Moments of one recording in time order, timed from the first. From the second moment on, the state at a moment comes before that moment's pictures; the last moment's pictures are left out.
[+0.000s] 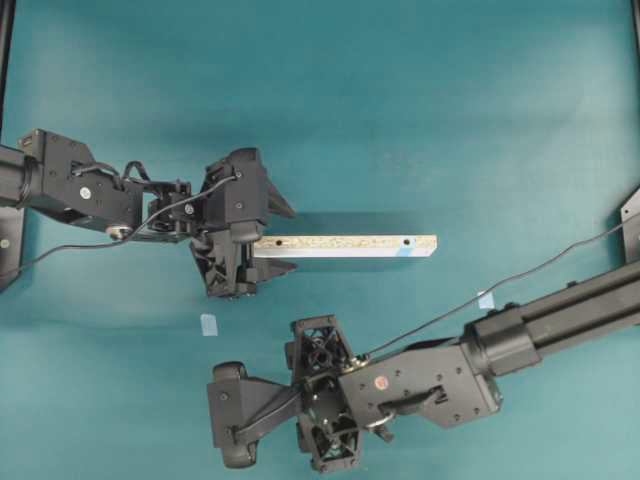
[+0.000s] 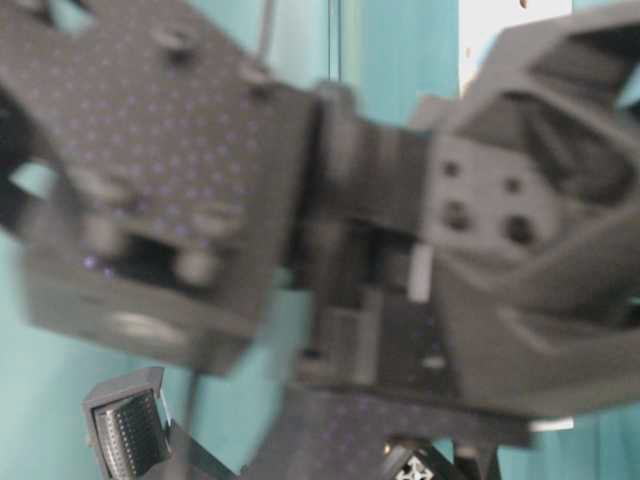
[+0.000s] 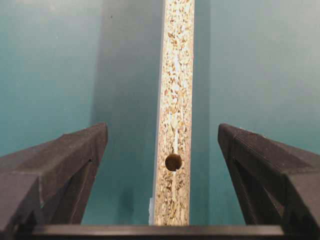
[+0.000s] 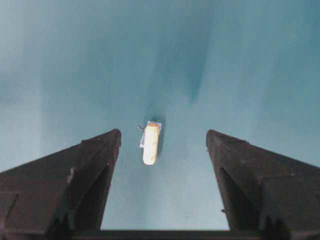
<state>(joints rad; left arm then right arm) 0.00 0.10 0.79 -0.06 -0.21 0.00 0.36 0.49 -0.08 -0.08 0.79 0.44</state>
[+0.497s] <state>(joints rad) -0.01 0.10 0.79 -0.06 -0.21 0.00 0.37 0.51 -0.08 -0.09 0.77 0.49</state>
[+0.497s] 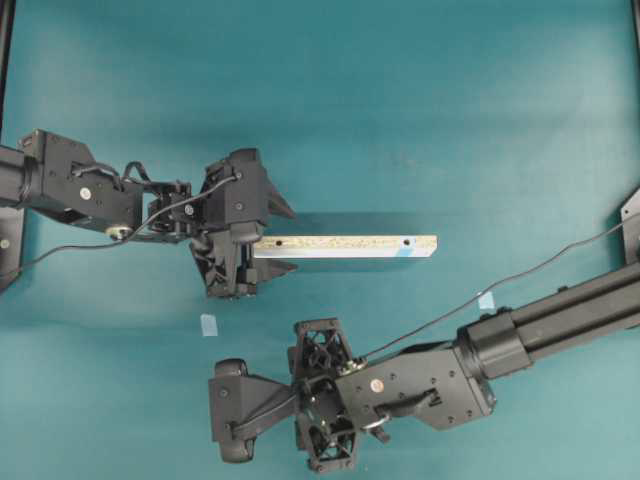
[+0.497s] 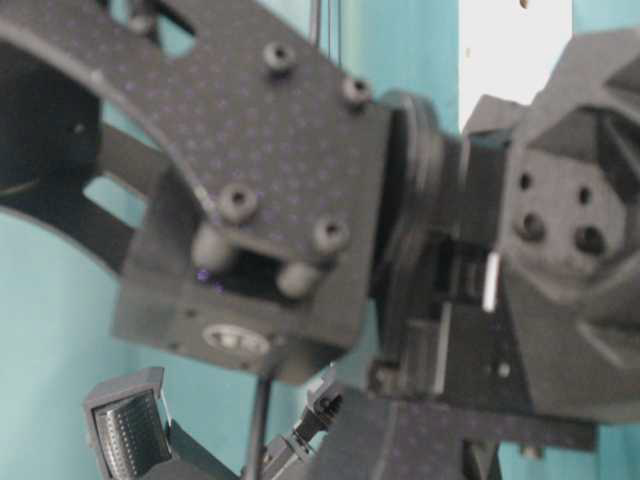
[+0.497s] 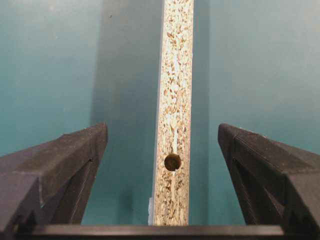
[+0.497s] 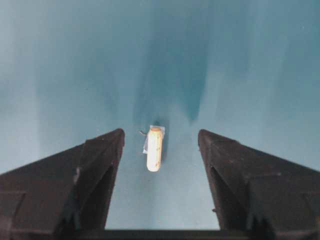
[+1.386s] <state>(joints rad) -0.02 0.10 0.79 -0.06 -0.21 -0.01 0.37 0.52 -0.08 -0.10 0.77 0.49</state>
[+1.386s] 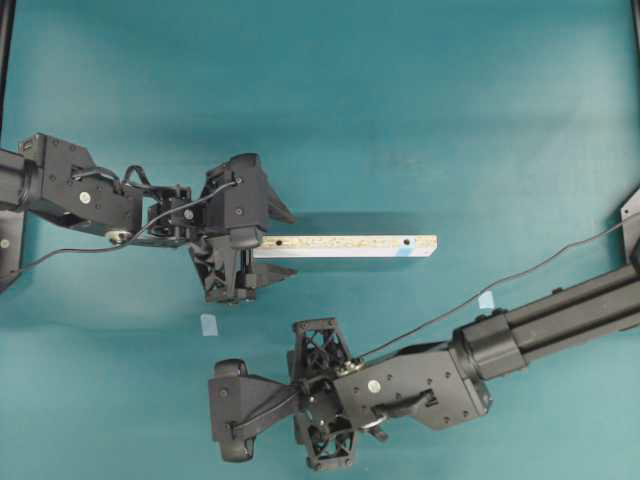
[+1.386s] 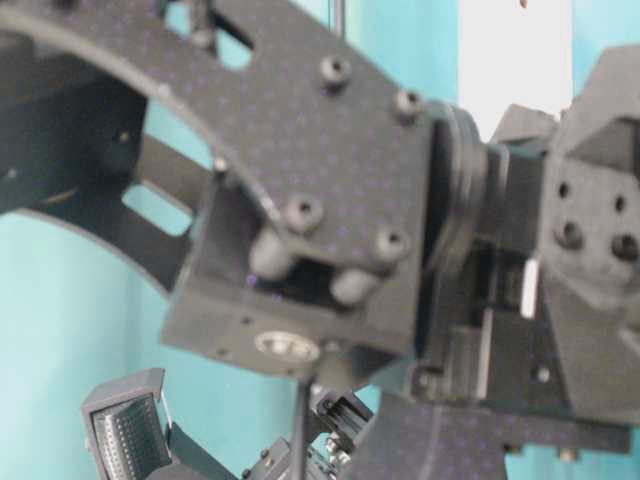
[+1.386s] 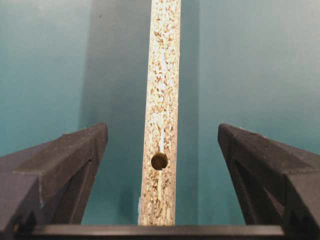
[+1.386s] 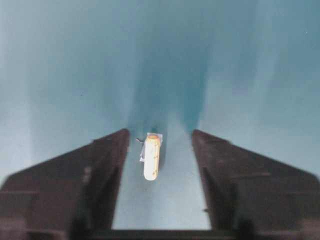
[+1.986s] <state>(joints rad) -0.02 0.10 0.79 -0.06 -0.21 -0.01 0.37 0.53 -0.08 -0.10 0.75 0.49</state>
